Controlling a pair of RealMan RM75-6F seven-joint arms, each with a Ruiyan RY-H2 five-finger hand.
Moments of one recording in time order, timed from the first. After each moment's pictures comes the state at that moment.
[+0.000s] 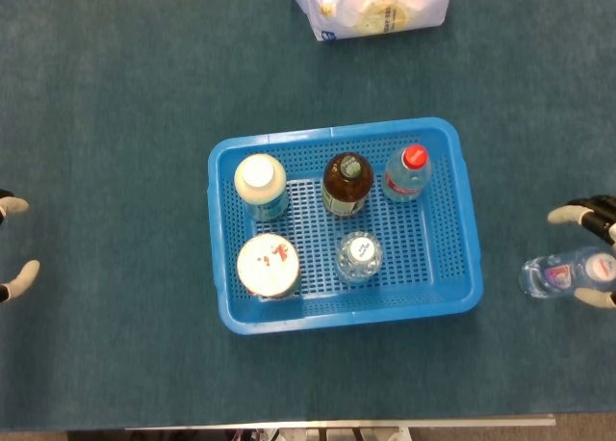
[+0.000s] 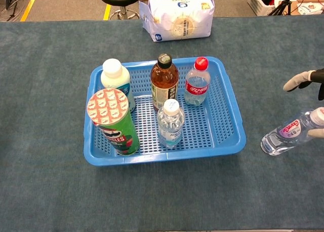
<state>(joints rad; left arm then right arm) -0.04 -1.17 0.00 -1.69 1.50 1.48 0.11 0.29 -0.93 -0.16 -1.84 -1.71 1.23 0.08</state>
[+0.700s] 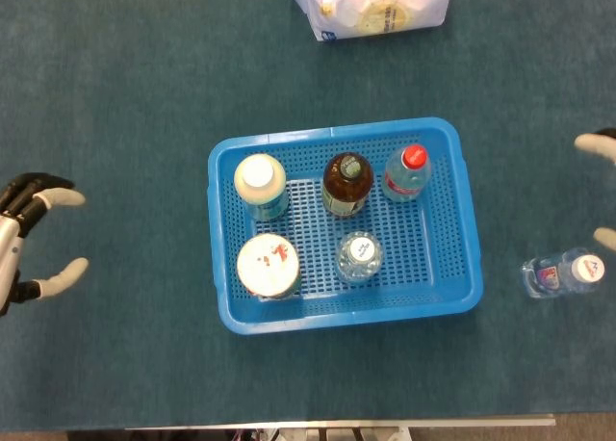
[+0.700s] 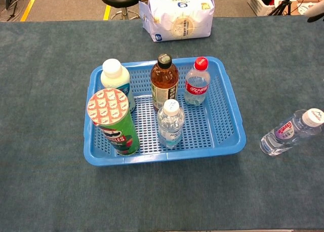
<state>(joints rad) -0.12 -1.02 0.03 -1.84 1.68 1.44 -0.14 0.29 -0.83 -0.02 -1.91 -1.72 1.38 0.06</state>
